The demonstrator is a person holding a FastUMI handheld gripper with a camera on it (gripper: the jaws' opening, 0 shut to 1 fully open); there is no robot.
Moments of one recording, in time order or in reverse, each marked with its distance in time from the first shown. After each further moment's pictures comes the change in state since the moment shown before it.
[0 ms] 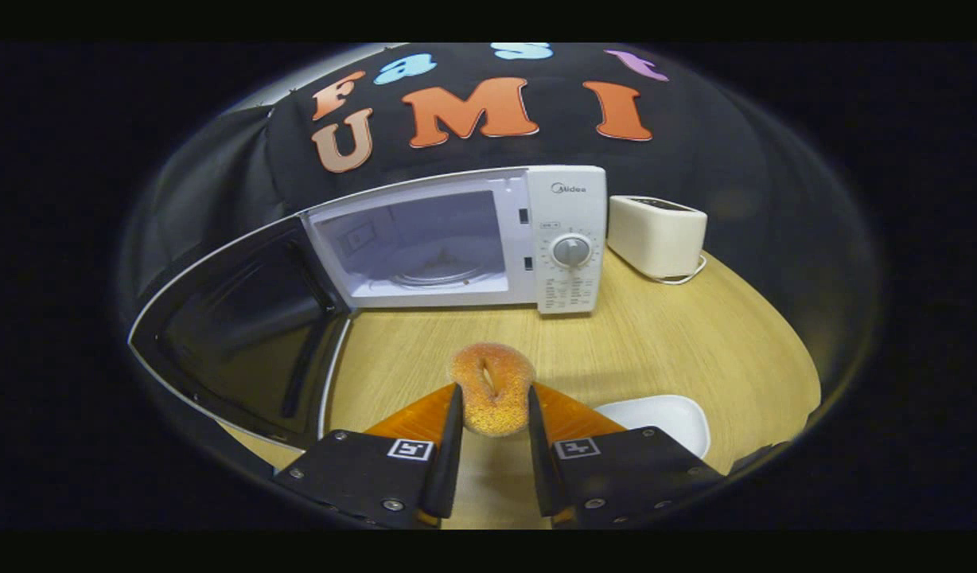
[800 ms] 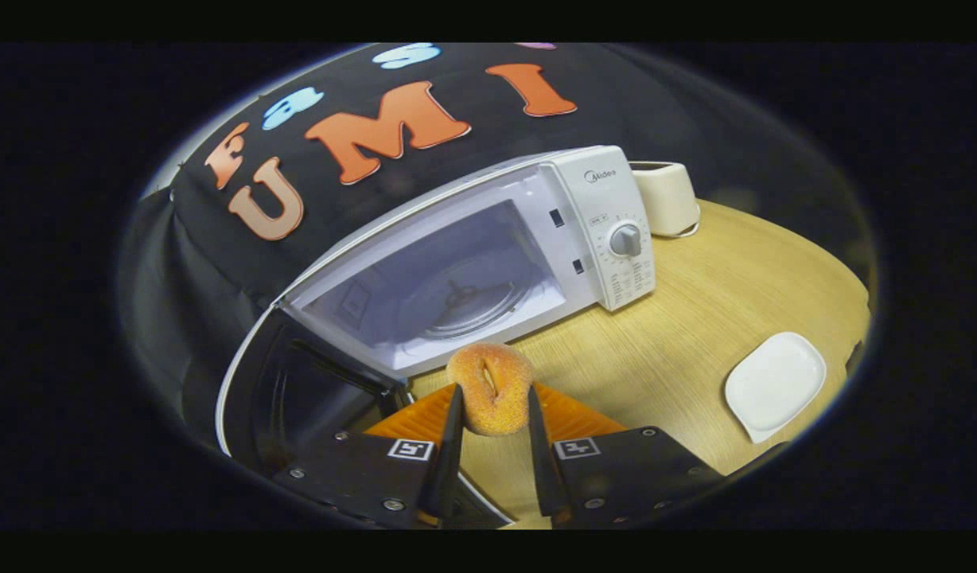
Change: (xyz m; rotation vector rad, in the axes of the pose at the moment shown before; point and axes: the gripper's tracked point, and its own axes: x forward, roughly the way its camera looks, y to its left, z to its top) arm 0.050 0.091 0.050 0.466 0.000 -0.071
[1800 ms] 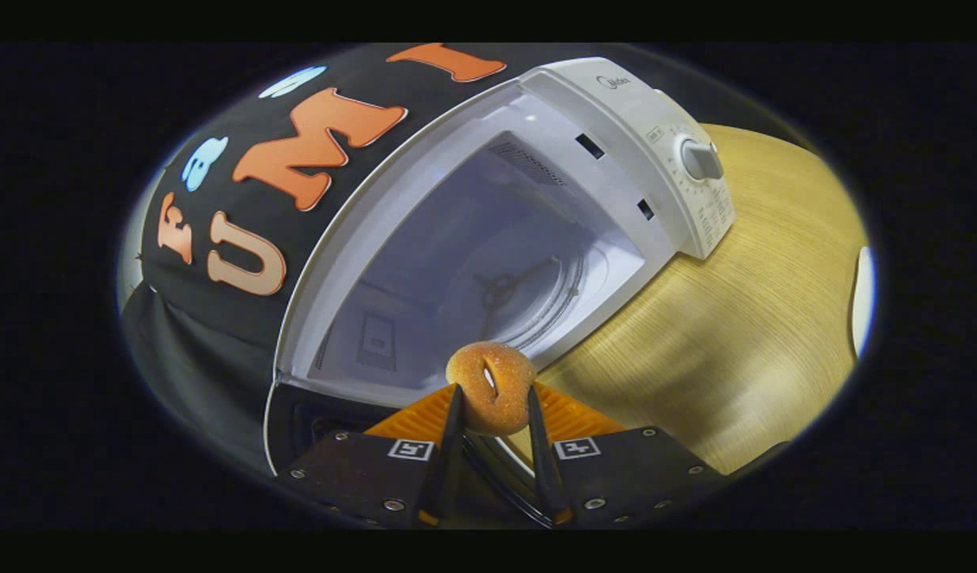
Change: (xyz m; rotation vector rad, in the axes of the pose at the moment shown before) arm 0.090 0.063 0.012 0.349 0.097 0.129
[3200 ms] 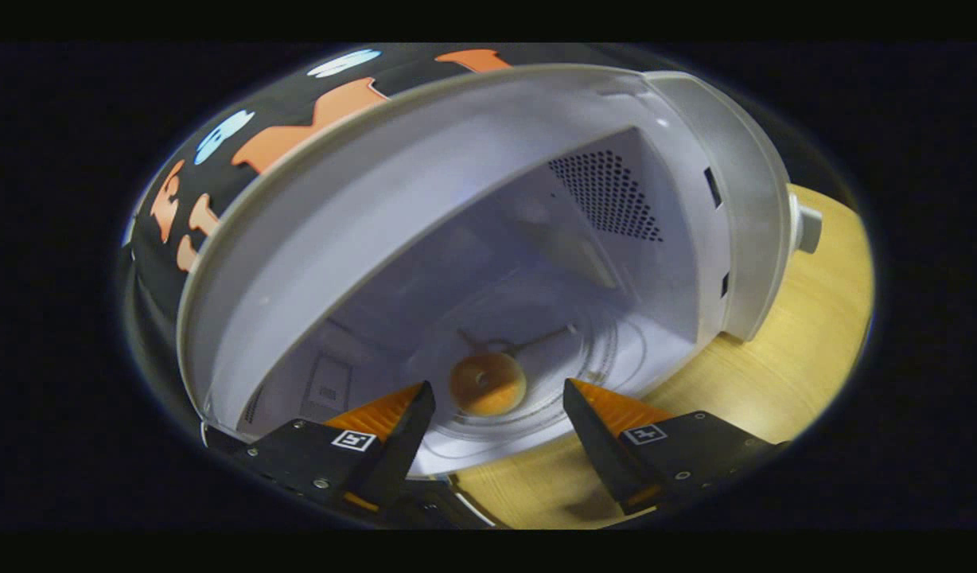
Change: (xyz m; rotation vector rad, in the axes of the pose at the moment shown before) arm 0.057 -0.005 0.051 -0.240 -0.181 -0.111
